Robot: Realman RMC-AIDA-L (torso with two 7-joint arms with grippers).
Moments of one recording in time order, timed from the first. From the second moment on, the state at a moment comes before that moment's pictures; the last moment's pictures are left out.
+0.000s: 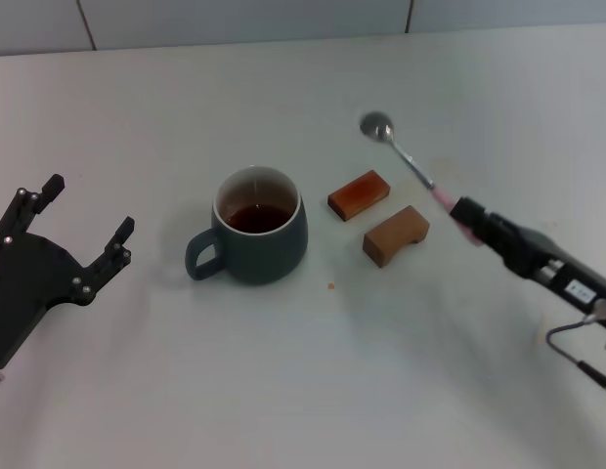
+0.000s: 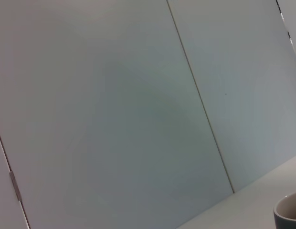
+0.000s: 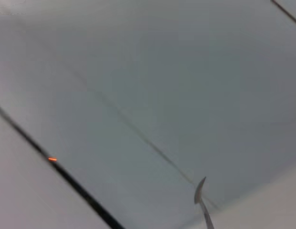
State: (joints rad) left arm -0.31 -2.07 -0.28 -0.01 2.22 1.51 -0.01; right arm 0.27 2.07 -1.27 -0.16 -0.88 -1.54 1.25
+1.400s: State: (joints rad) left arm -0.30 -2.07 -0.28 -0.05 2.22 1.50 -0.01; right arm 0.72 1.94 -0.94 -1.66 -2.08 -1.92 2.54
